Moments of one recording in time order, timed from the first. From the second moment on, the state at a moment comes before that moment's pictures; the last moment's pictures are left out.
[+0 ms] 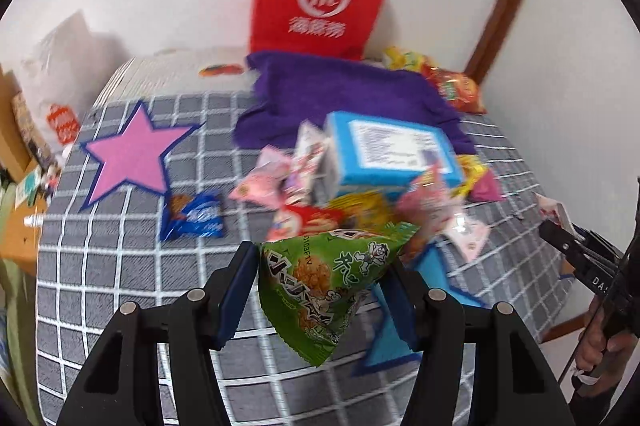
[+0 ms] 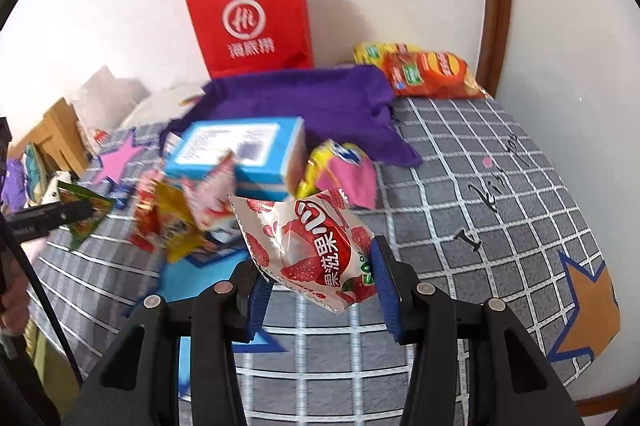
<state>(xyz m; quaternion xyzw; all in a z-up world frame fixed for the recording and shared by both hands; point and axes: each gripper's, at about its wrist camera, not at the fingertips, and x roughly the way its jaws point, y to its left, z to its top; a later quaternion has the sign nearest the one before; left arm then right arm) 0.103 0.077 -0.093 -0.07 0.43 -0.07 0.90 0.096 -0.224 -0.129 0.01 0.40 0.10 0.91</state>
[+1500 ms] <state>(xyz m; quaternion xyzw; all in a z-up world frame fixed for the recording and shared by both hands) 0.335 0.079 -0.062 -0.05 0.42 -0.07 0.90 0.331 -0.138 -0.058 -0.01 0.36 0.14 0.92</state>
